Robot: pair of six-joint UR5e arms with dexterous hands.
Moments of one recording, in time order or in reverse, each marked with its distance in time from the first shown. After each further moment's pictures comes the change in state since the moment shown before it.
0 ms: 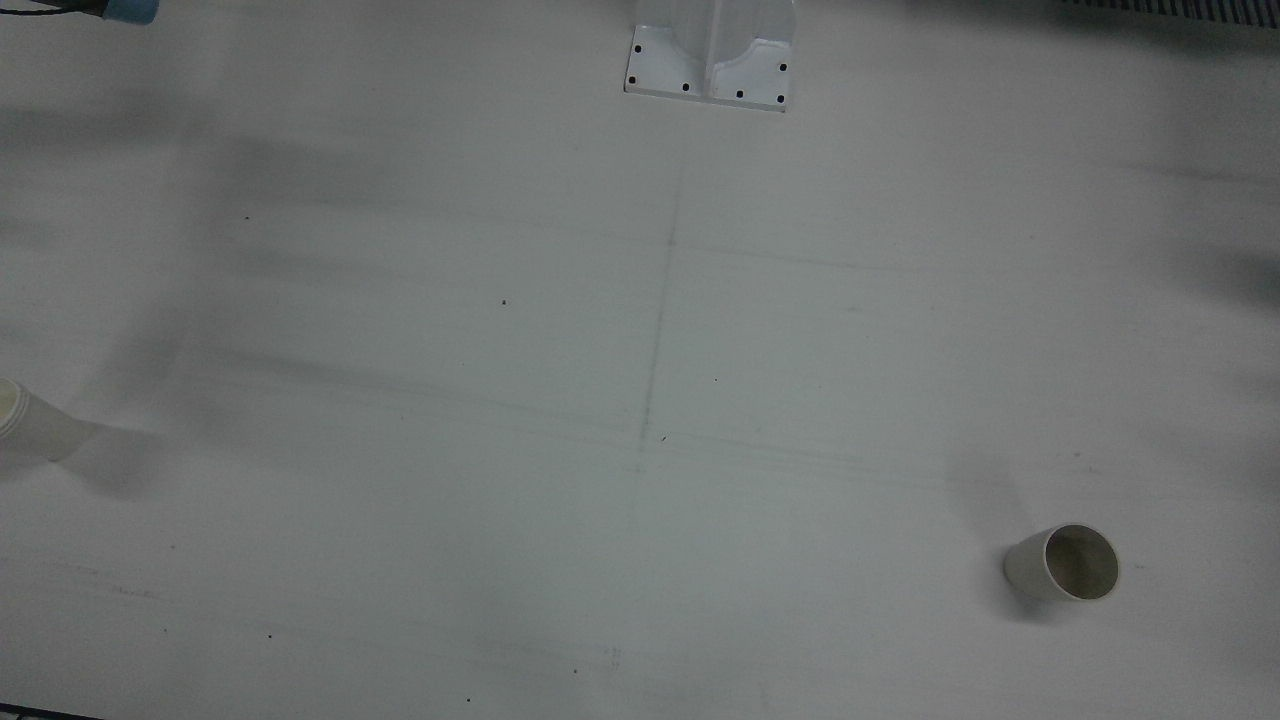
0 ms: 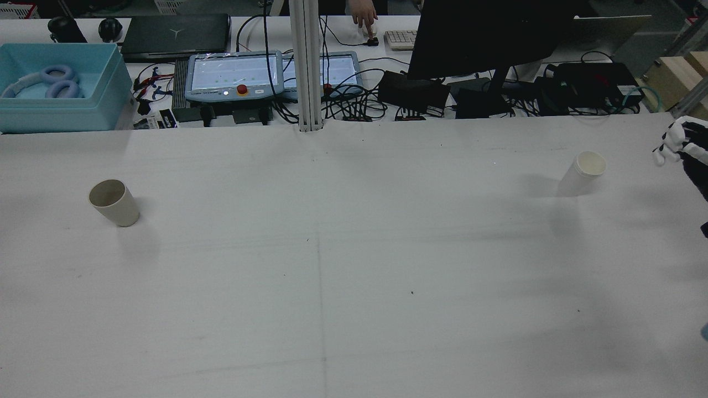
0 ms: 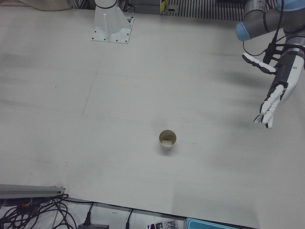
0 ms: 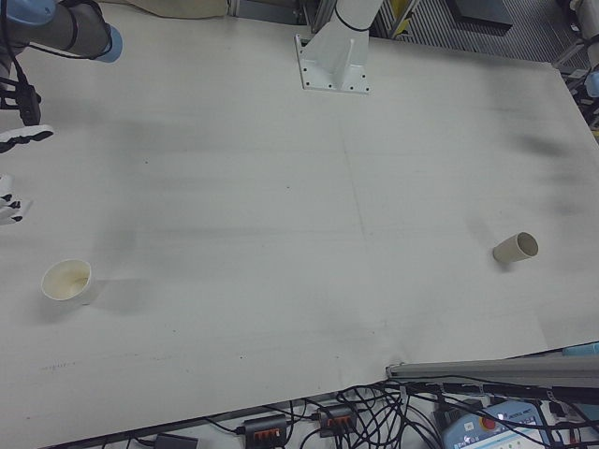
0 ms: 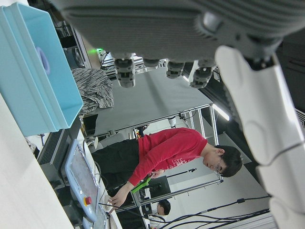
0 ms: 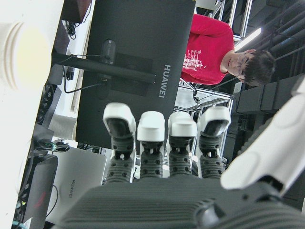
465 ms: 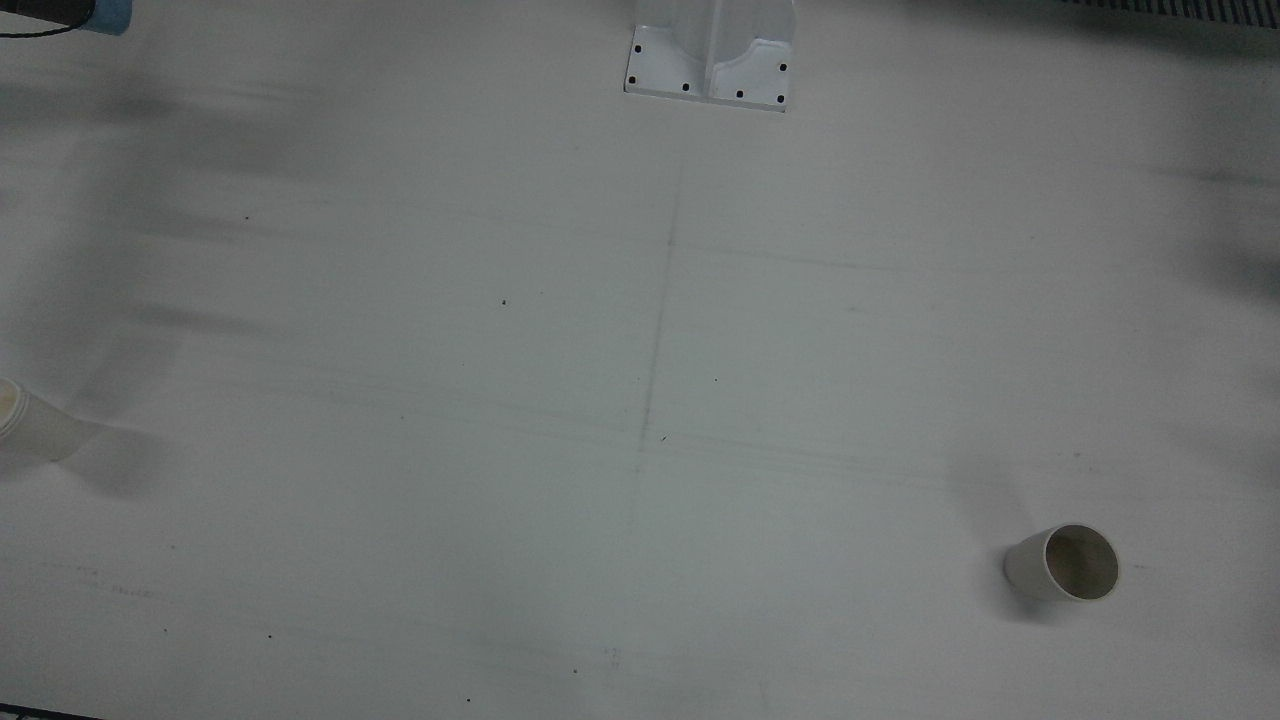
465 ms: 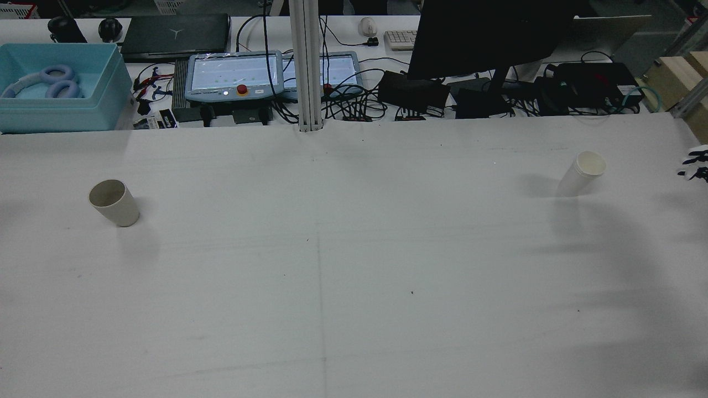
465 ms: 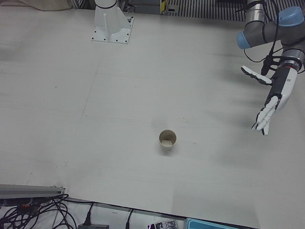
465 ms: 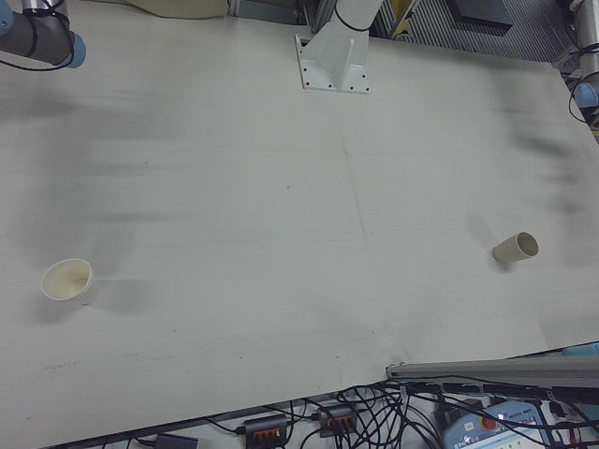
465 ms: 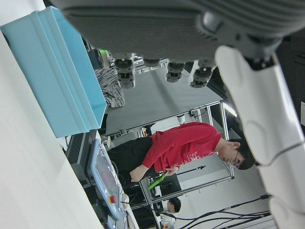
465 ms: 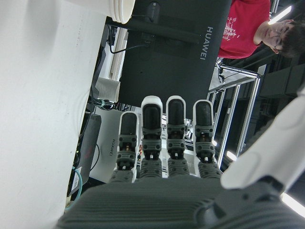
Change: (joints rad) left arm 0.081 -0.015 0.153 -0.123 -0.060 0.047; right arm 0.015 -0.033 -0.226 0.154 0.002 0.020
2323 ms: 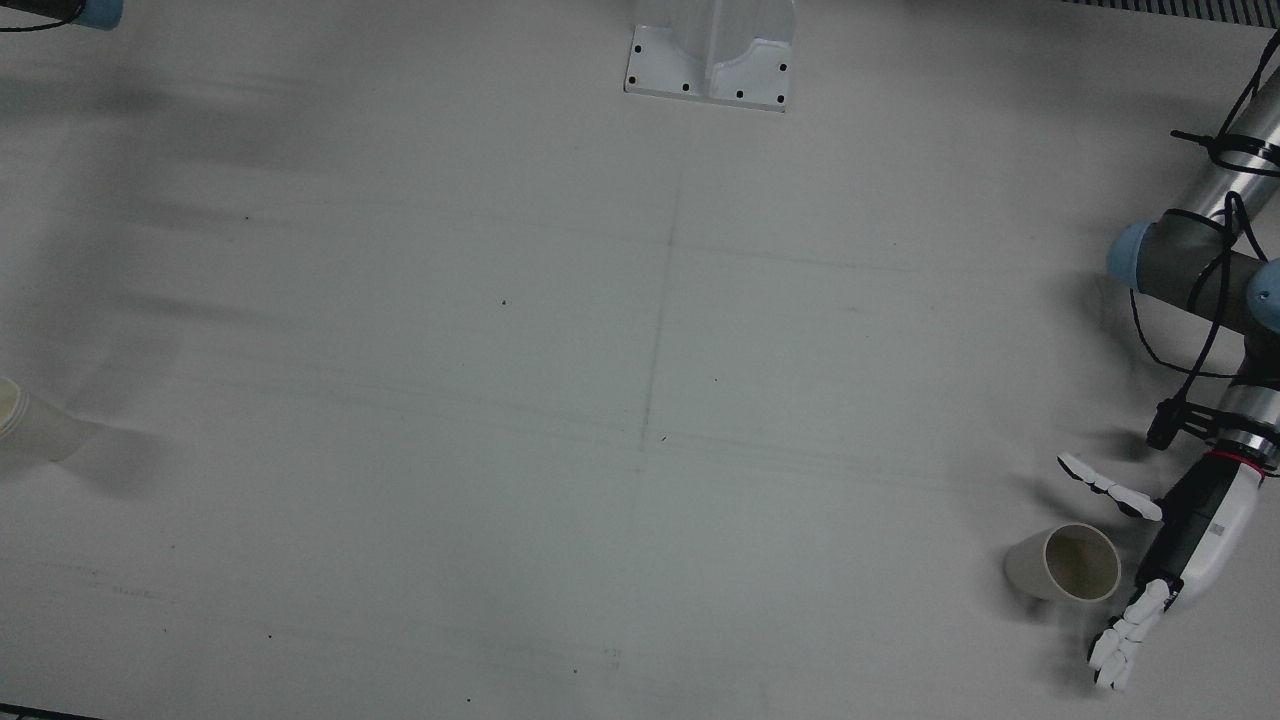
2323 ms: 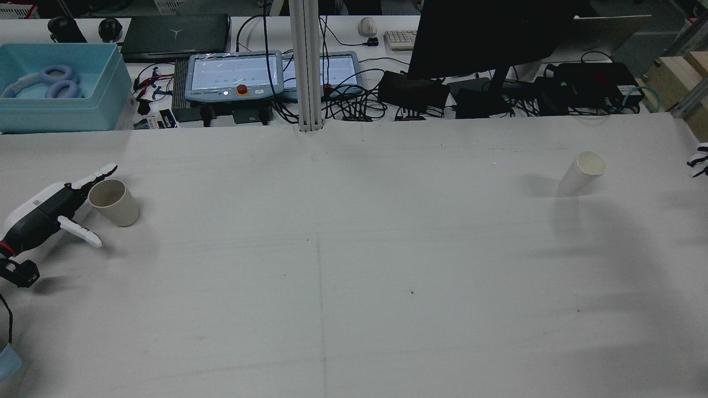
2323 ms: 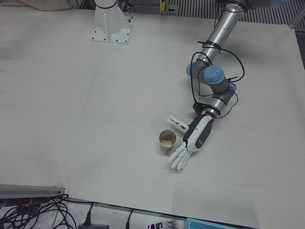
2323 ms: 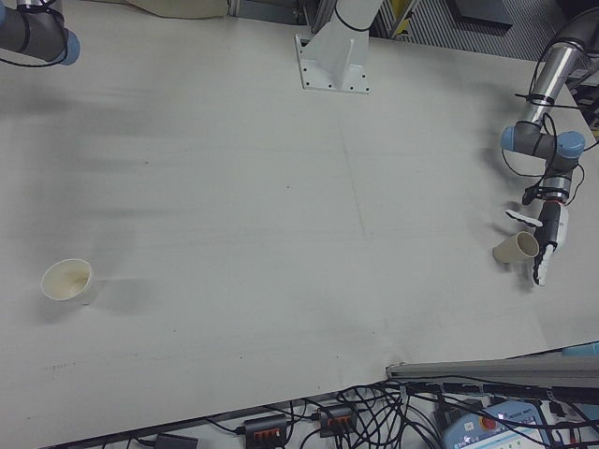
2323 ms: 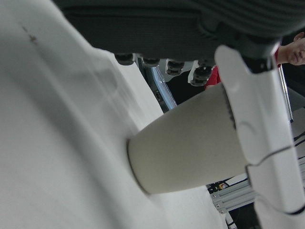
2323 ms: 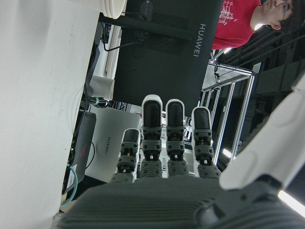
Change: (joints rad) left arm 0.466 -0.440 0.358 0.164 -0.290 0.264; right arm 0.019 -0.017 0.006 0.021 -0.007 0.008
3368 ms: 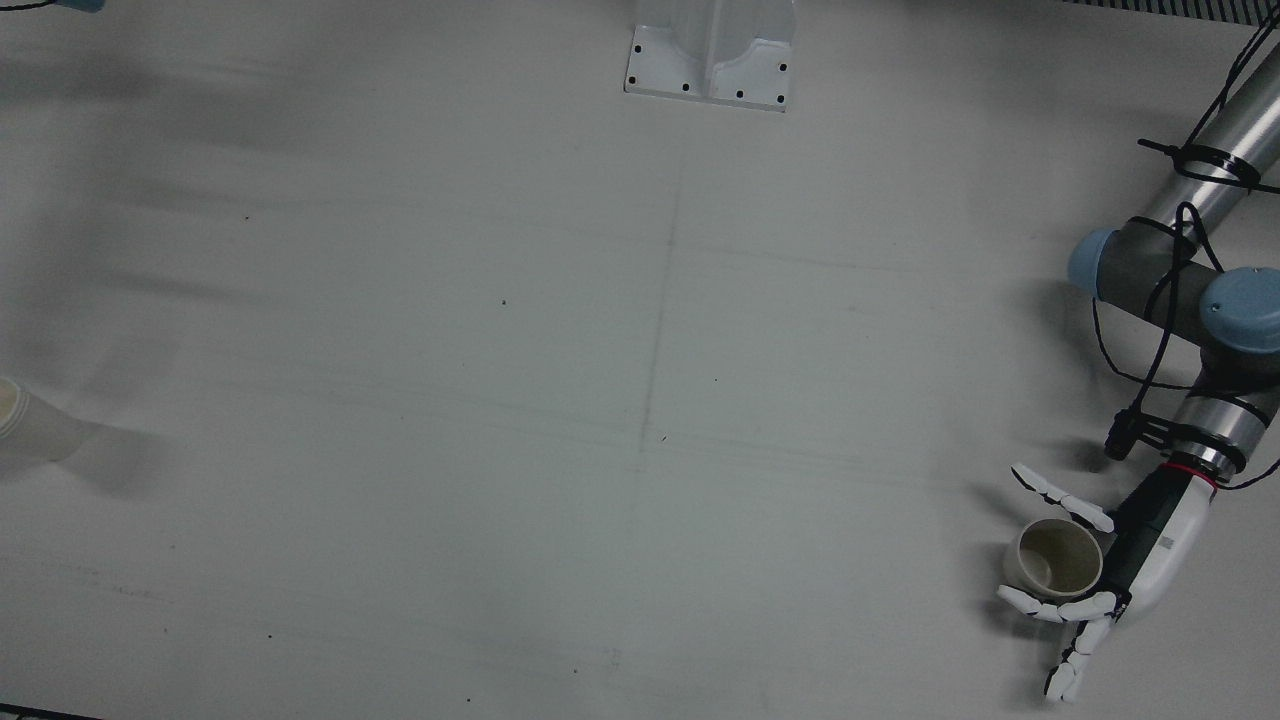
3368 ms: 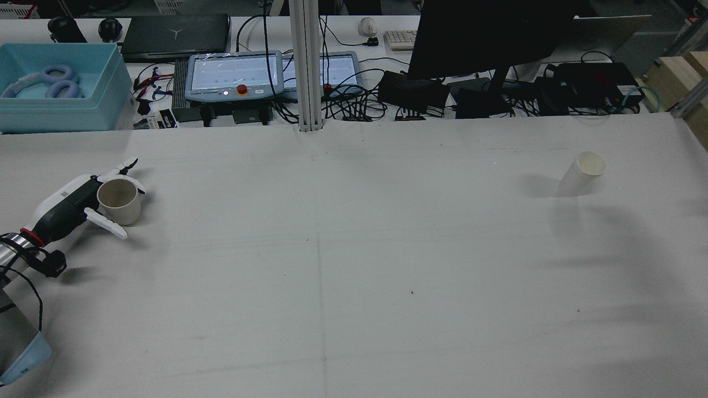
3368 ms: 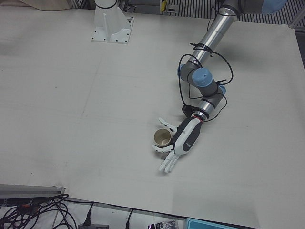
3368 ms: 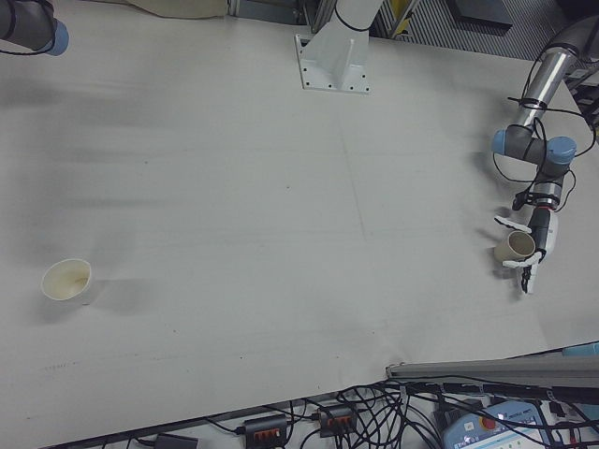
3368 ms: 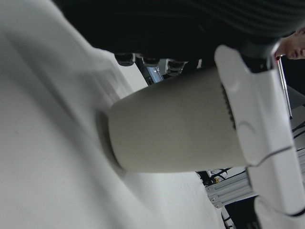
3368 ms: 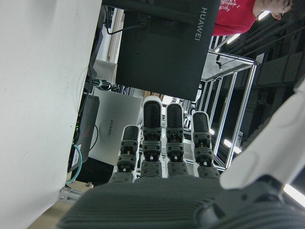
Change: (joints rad) left arm 0.024 -0.074 0.013 0.054 -0.020 0.001; right arm 0.041 -0.048 0.005 0.013 -0.013 0.003
